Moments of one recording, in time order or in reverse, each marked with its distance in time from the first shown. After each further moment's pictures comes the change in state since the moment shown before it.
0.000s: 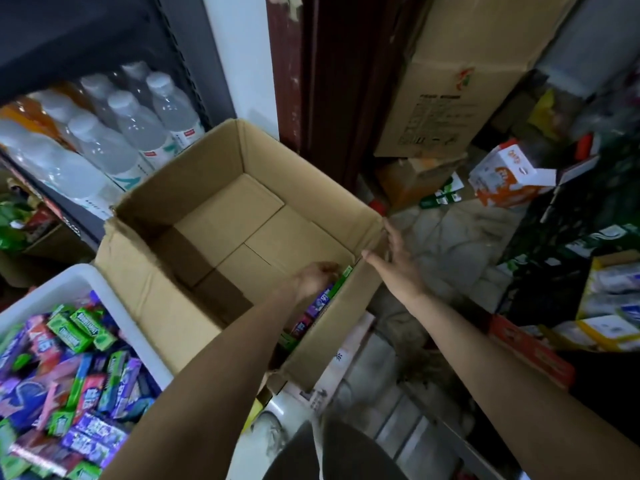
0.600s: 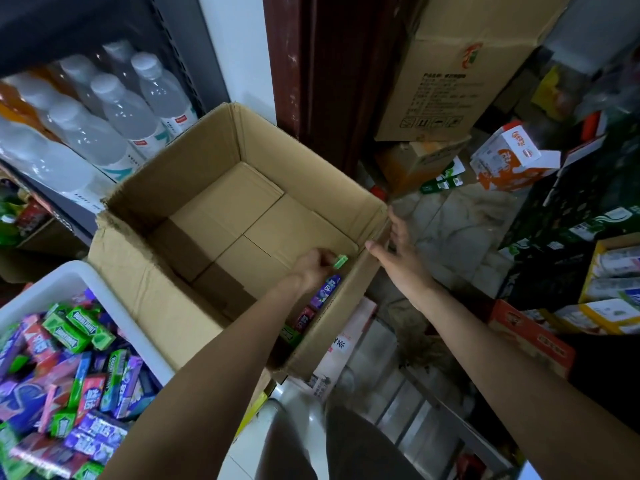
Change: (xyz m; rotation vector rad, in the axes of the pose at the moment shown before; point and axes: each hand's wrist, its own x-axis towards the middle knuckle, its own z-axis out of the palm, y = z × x) left_hand 0.013 -0.016 -0.006 0.068 0.132 0.054; right_hand 0.001 0.009 0.004 0.148 -0.066 -0.001
